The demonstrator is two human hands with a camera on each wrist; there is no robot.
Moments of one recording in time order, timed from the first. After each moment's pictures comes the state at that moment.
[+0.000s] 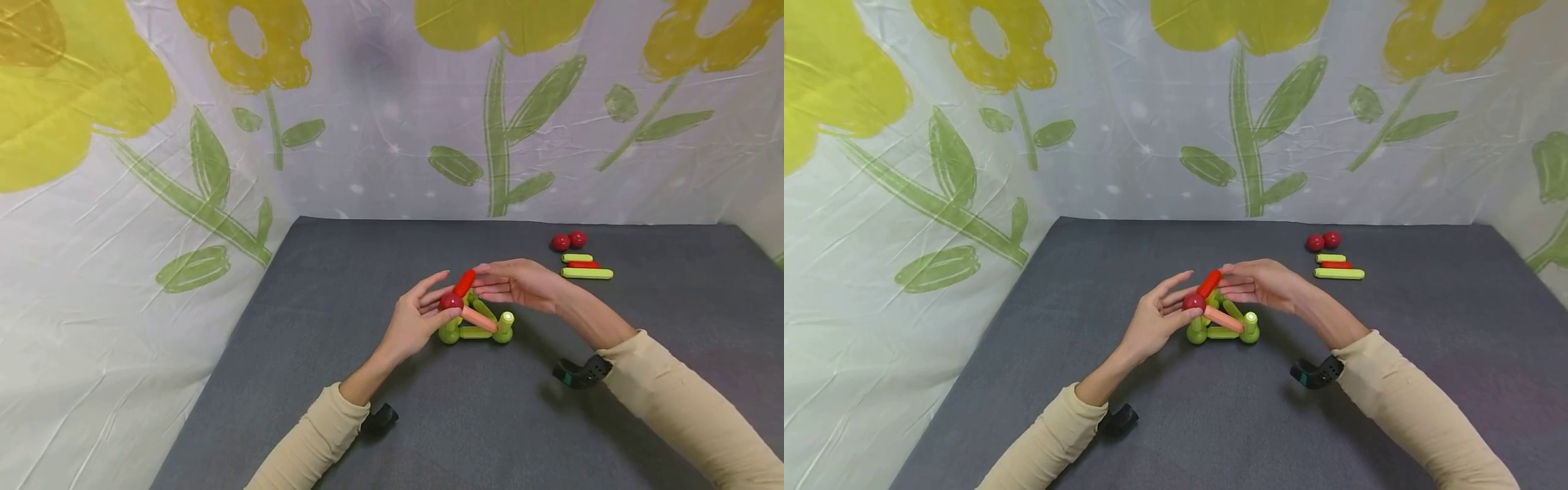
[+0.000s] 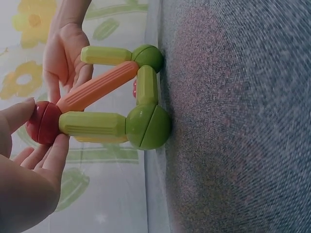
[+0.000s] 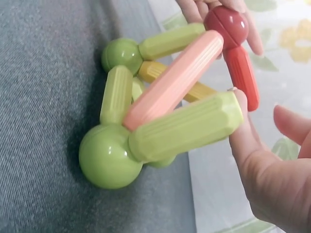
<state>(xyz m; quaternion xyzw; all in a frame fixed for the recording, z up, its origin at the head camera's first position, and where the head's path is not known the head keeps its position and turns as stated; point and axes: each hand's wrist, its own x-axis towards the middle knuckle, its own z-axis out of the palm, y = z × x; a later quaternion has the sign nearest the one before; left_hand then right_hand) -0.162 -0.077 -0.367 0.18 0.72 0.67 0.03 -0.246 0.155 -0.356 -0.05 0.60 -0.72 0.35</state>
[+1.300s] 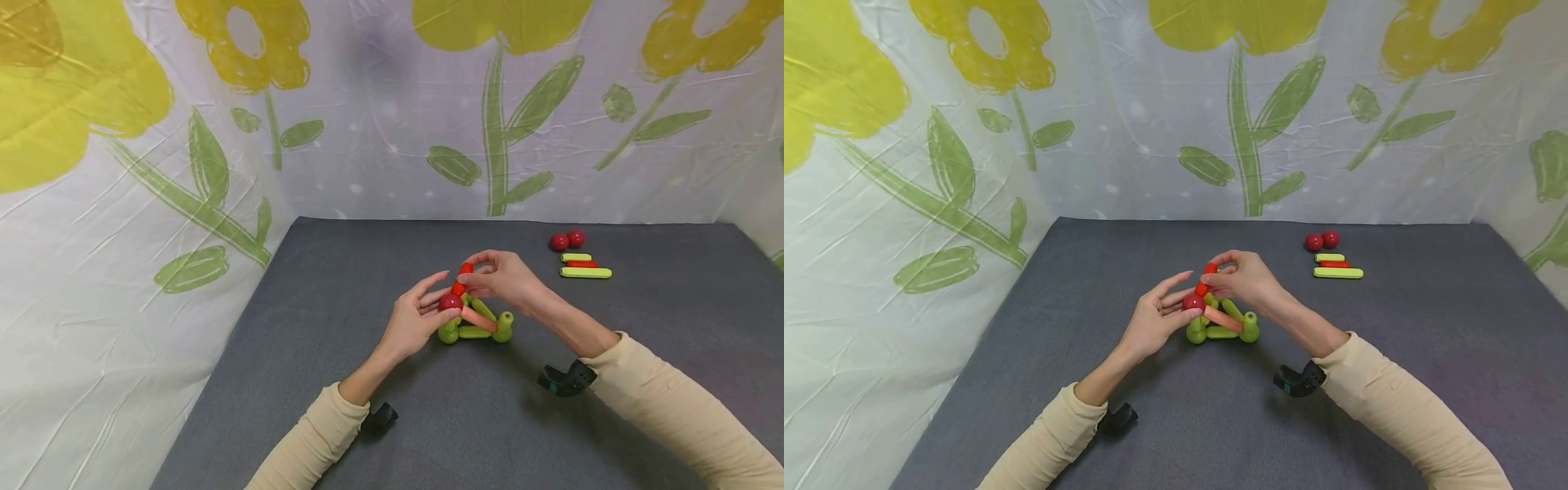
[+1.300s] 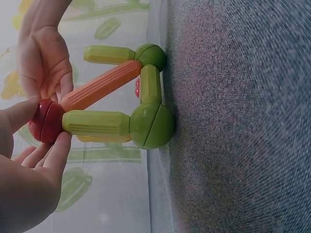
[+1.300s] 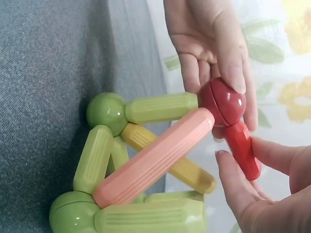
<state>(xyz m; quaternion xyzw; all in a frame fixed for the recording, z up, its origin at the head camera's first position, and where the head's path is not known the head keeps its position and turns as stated) -0.161 -0.077 -0.364 0.17 0.73 0.66 0.04 -0.223 0.115 -0.335 -0.05 0.78 -0.59 0.19</state>
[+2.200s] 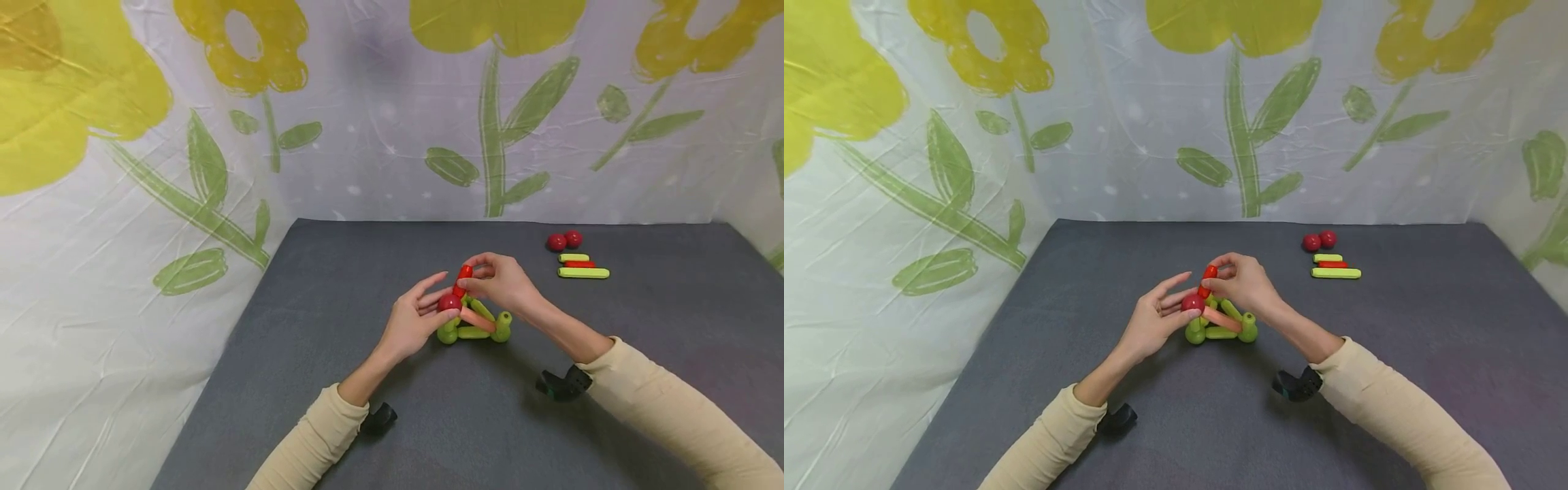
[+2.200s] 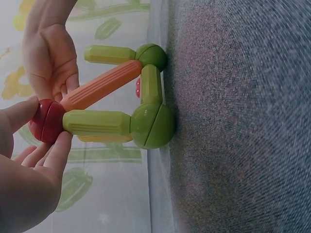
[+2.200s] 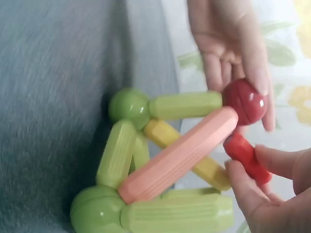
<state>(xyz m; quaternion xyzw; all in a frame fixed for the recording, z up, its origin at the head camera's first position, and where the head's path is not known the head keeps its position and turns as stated) -0.162 -0.077 -0.365 0.18 0.73 0.66 0.05 -0.217 0.115 -0.345 -0.08 0.84 -0.52 0.12</state>
